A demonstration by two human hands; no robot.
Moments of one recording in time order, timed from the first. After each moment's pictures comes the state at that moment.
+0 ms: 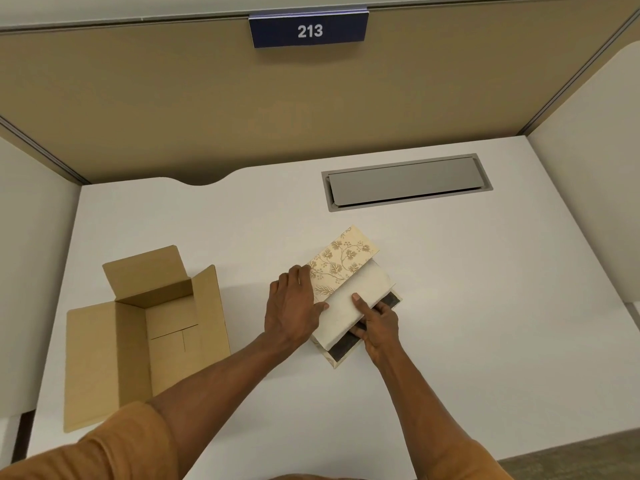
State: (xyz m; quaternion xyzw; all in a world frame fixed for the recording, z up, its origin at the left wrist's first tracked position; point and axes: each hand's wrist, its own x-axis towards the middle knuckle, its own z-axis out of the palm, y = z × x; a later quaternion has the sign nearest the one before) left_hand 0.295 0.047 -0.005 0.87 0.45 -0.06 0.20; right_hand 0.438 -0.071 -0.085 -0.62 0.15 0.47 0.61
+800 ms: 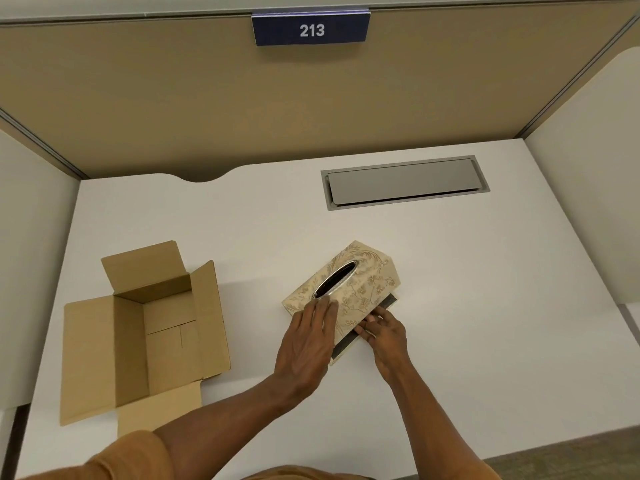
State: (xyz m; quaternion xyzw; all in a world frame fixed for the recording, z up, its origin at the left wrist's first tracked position) left_hand 0.277 -0.027 -0.015 0.93 0.32 -0.13 0.15; right_hand 0.444 -0.113 -0.097 -0.66 0.08 0.47 0.59
